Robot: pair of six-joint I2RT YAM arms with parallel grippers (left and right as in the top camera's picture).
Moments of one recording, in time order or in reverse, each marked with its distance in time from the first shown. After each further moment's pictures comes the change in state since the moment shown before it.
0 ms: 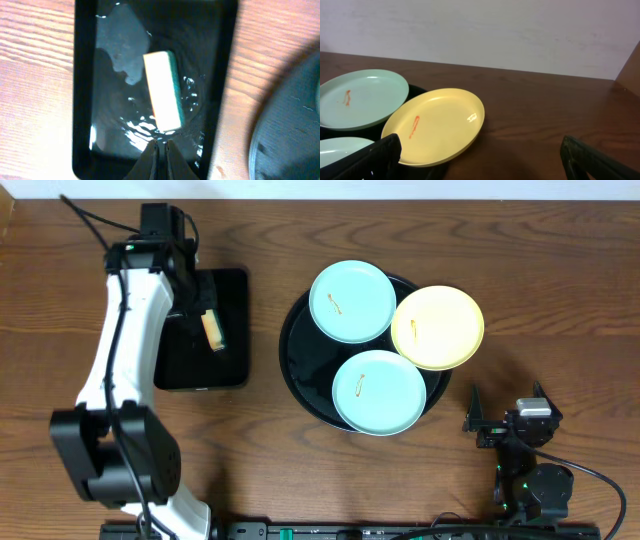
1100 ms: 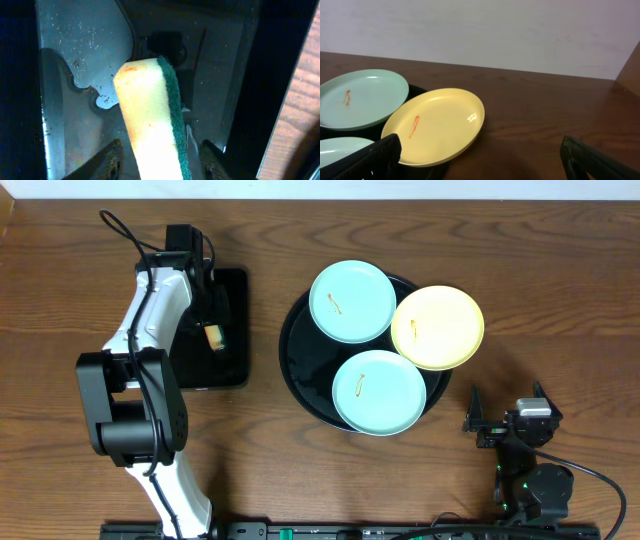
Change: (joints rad) left arm 0.000 0.213 -0.080 0.184 -0.002 -0.023; right arm 0.000 0.000 0.000 0.000 0.000 0.000
